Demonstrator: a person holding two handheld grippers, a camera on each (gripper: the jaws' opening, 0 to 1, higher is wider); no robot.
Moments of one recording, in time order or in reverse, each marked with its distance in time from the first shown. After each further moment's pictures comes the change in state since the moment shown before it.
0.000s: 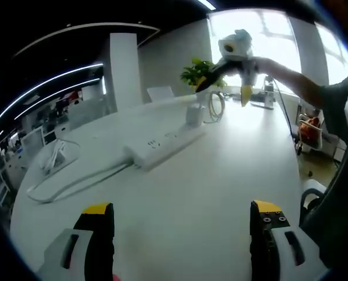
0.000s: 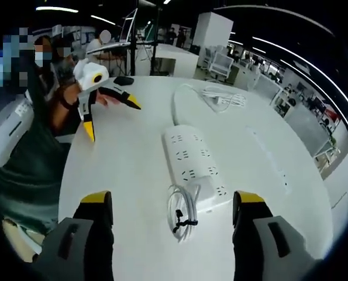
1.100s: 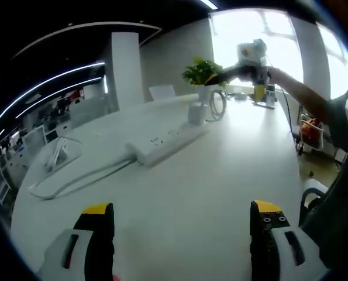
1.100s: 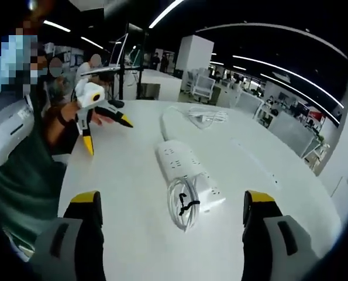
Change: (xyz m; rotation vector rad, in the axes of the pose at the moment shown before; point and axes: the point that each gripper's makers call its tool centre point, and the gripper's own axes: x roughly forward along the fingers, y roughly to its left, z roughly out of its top) left arm -0.005 0.006 -0.002 -0.008 0.006 0.019; right arm -0.026 0.002 -0.005 0.084 -0.224 -0.126
